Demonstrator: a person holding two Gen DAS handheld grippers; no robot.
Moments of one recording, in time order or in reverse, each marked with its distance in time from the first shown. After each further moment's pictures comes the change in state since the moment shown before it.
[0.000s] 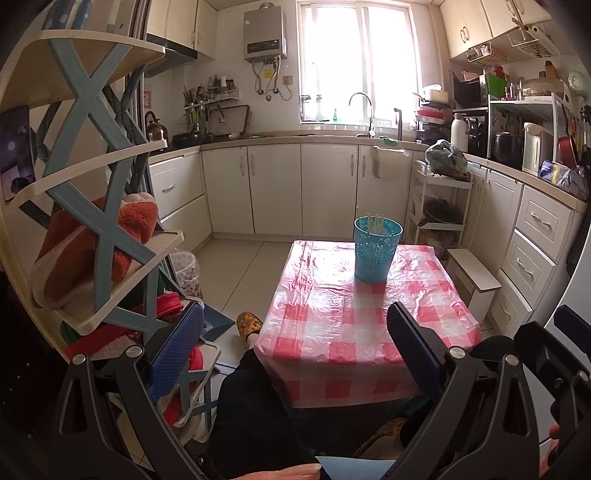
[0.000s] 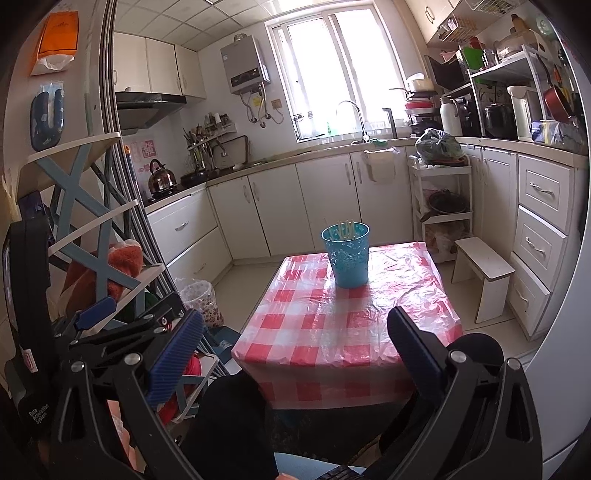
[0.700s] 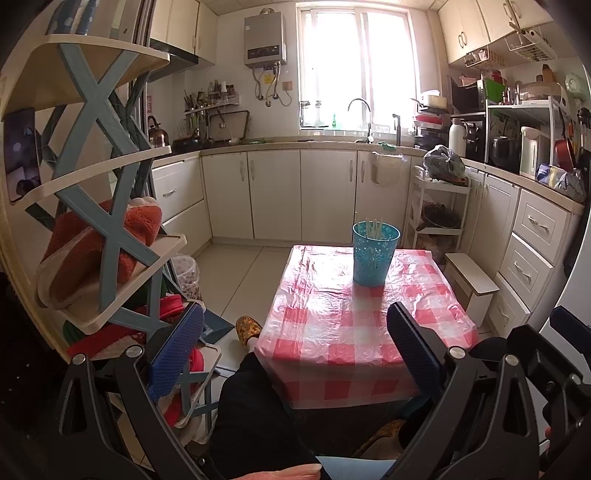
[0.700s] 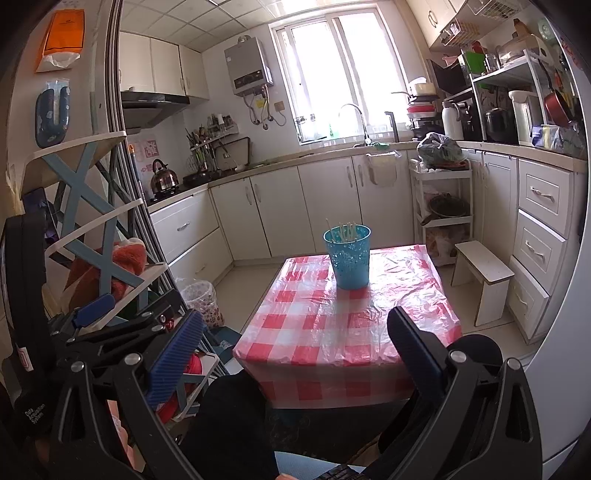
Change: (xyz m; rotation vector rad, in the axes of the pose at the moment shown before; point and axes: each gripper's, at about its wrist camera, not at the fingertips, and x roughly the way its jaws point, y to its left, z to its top) left arm -0.011 0.003 -0.002 -0.002 -0.025 -0.006; right arm -0.006 0.006 -0.007 -0.015 -0.014 0.002
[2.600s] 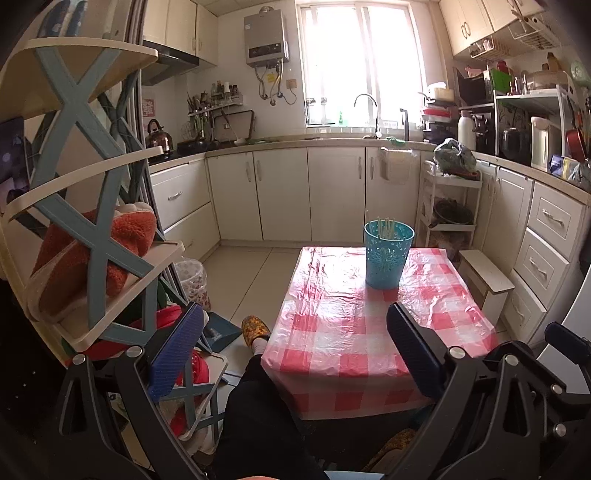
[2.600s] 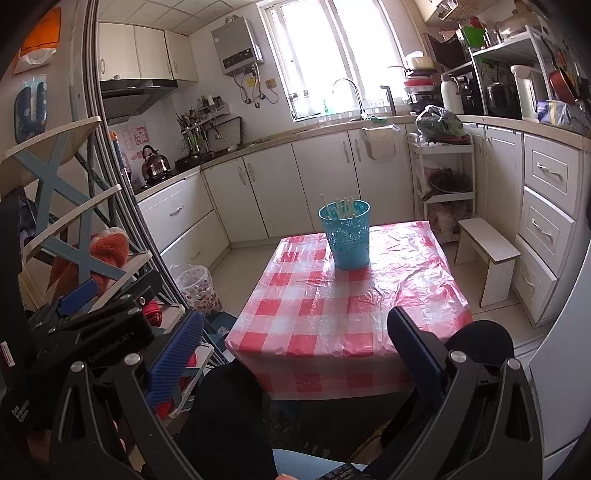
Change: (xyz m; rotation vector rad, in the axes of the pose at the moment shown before) left arm 0.044 -0.012 0.004 0.031 0.018 0.049; right arm 0.048 -0.022 0.002 0.048 0.101 -0.003
